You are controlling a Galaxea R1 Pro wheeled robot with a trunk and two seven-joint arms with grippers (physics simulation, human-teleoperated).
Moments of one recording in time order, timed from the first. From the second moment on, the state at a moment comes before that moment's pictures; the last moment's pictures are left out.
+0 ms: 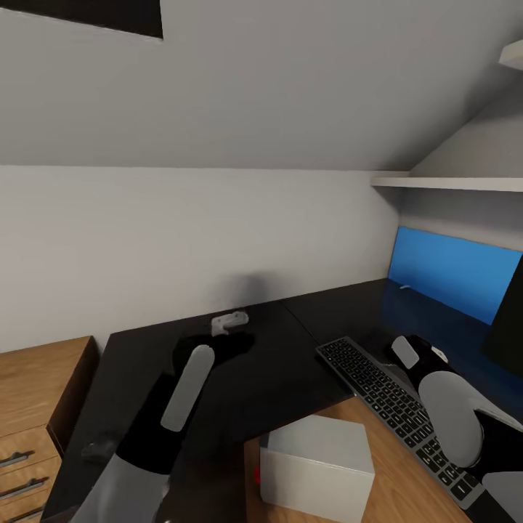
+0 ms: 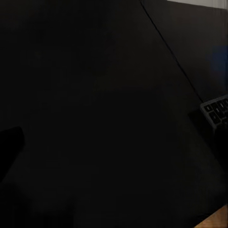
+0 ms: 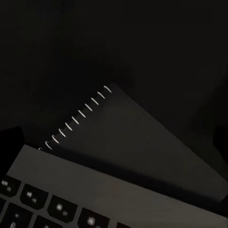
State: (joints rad) left arm -0.61 -0.17 -0.29 -1.42 0.78 0.86 0.69; right arm -1.03 -0.15 -0.43 -0.30 -0.24 0.38 -0.50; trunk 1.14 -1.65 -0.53
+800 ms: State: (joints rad) left arm -0.58 -0.17 -0.37 -1.53 0.76 0.89 0.69; right arm -1.02 -0.14 -0.43 -0.30 -0.23 0.31 -0.50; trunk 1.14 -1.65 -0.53
